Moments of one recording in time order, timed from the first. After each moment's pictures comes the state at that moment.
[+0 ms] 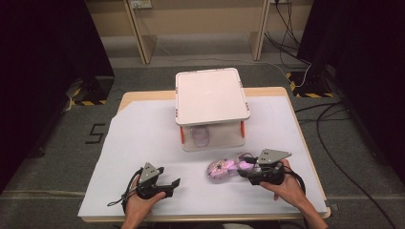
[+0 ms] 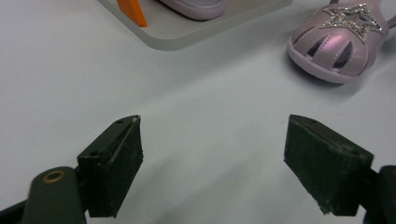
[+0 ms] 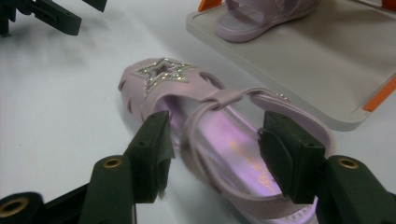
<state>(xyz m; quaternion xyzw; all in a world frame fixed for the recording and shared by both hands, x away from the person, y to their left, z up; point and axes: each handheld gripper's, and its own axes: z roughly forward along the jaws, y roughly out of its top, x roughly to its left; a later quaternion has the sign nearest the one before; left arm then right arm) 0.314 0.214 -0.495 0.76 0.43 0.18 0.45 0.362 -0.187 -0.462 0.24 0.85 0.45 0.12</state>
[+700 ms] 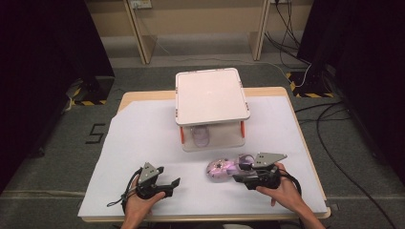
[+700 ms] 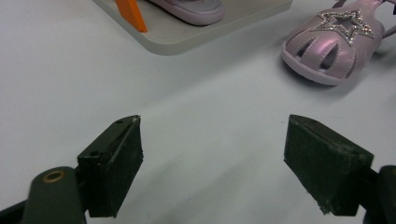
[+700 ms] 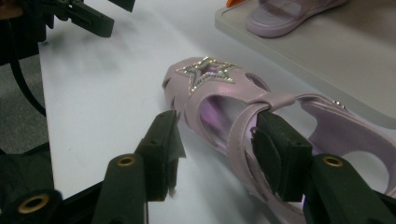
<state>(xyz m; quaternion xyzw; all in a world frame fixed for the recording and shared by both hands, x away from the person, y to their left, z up) 0.313 0.215 -0.493 0.76 0.43 0.18 0.46 0.349 -0.173 -0.459 0.24 0.86 0.45 0.08</state>
